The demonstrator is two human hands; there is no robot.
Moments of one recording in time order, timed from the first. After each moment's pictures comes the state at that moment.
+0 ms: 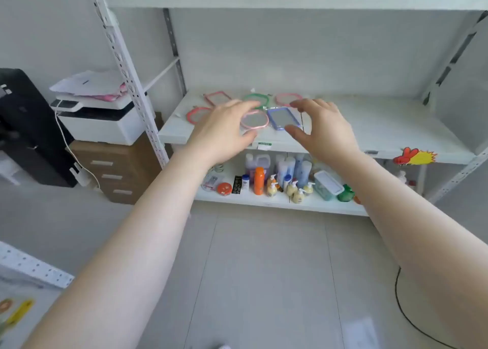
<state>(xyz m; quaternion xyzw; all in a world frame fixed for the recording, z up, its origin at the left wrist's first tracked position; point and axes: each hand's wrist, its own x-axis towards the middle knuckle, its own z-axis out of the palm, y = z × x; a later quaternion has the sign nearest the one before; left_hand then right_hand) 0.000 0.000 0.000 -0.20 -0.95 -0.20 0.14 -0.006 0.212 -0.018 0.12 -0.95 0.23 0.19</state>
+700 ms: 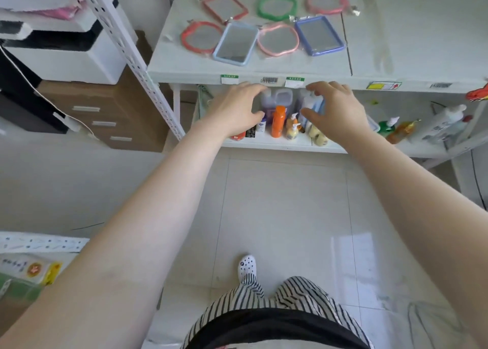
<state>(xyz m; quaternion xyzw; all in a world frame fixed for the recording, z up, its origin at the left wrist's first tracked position) -0.164 -0.063 -0.143 -0.18 -0.97 -0.16 -0.04 -0.141 0.152 -0.160 0.01 -0.98 0.20 0.03</state>
